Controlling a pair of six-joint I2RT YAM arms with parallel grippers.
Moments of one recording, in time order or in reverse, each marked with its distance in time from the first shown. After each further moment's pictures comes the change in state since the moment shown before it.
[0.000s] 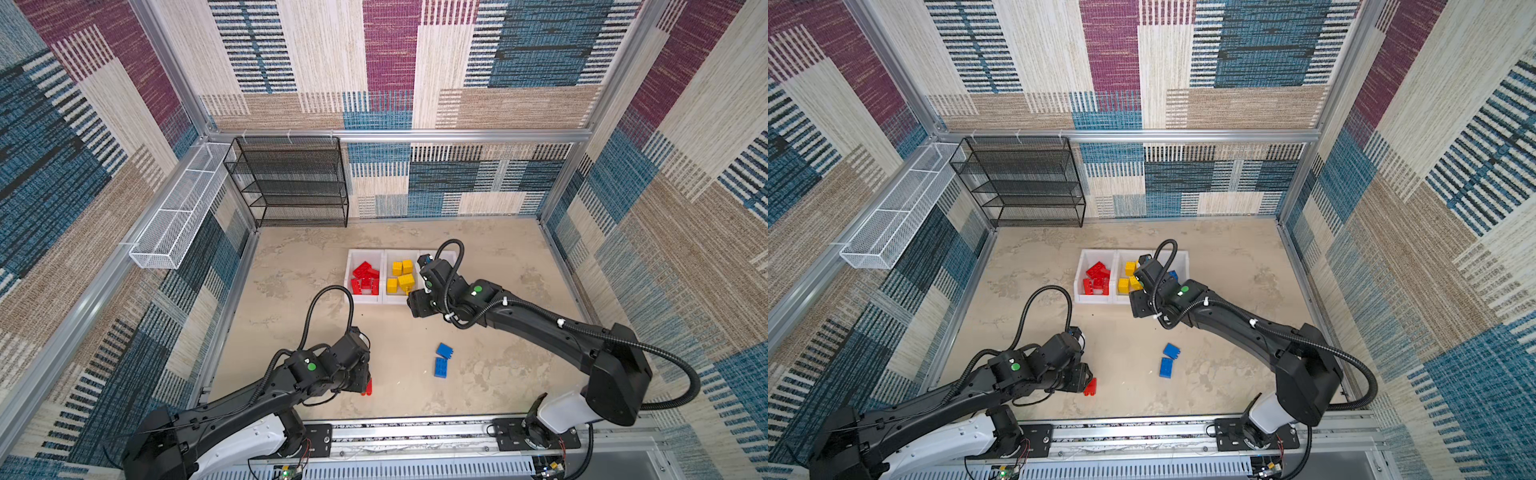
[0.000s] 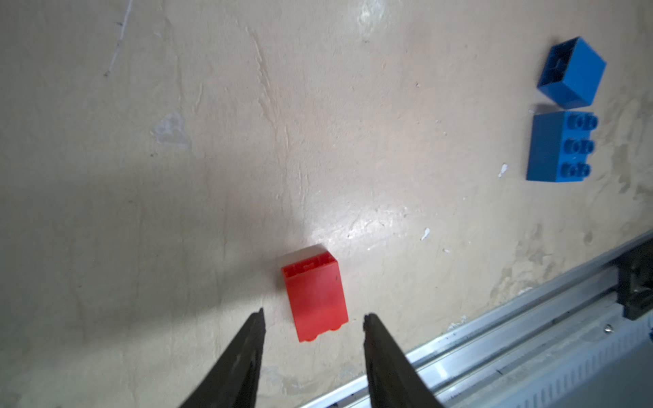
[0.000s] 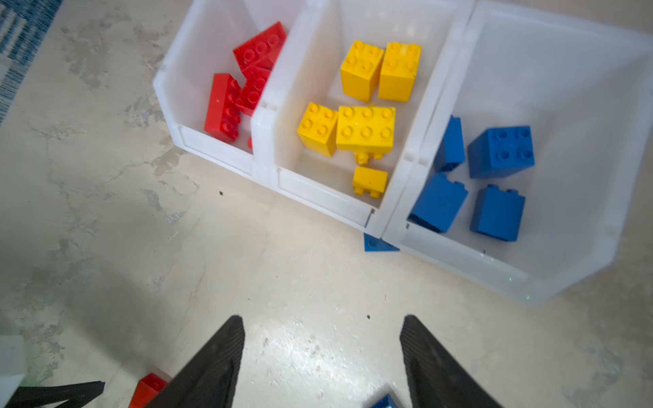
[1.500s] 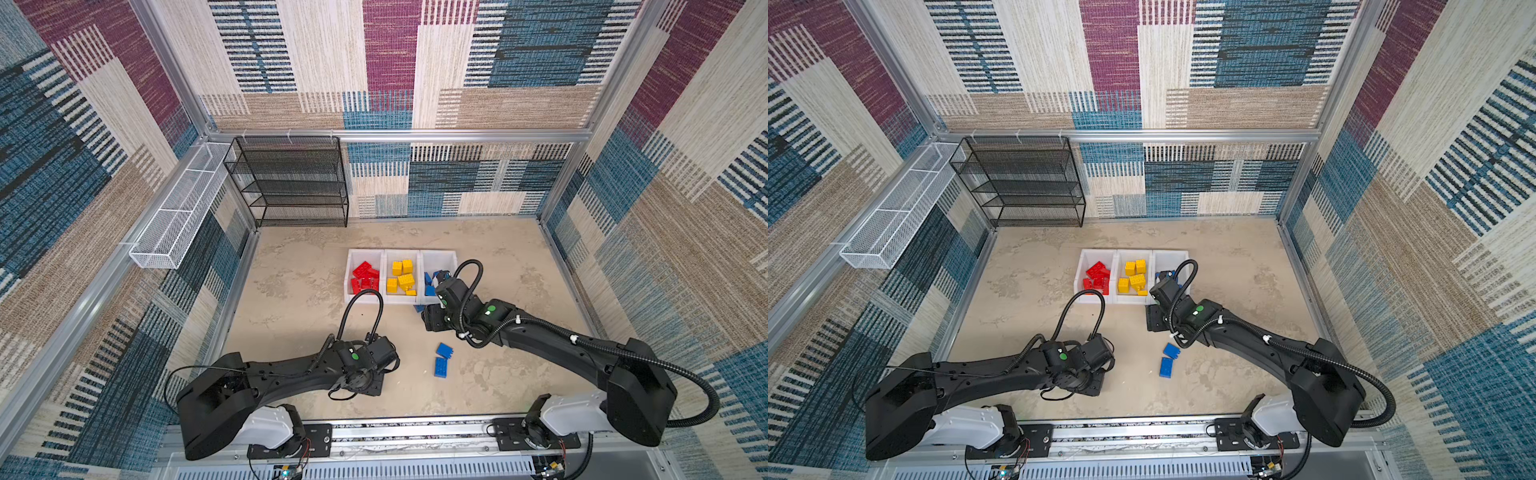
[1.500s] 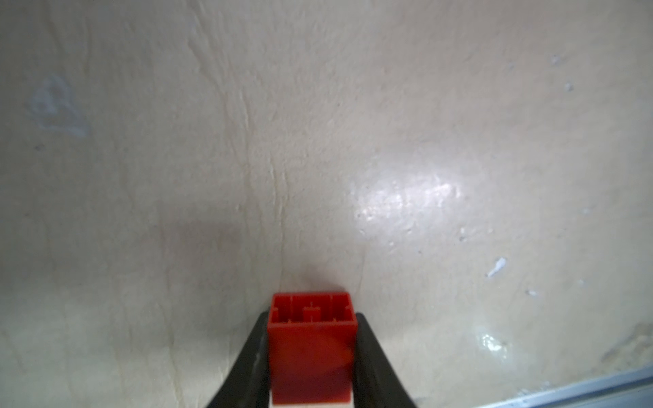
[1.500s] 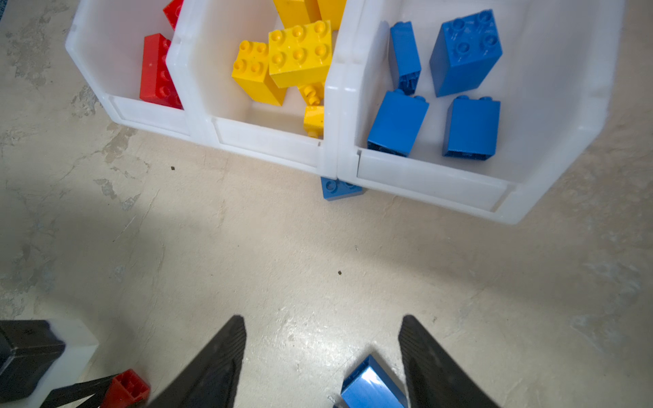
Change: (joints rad) left arm -0.092 0.372 0.142 0.021 -0.064 -0.026; right arm -0.015 -0.111 -0.214 0.096 -0.001 0.106
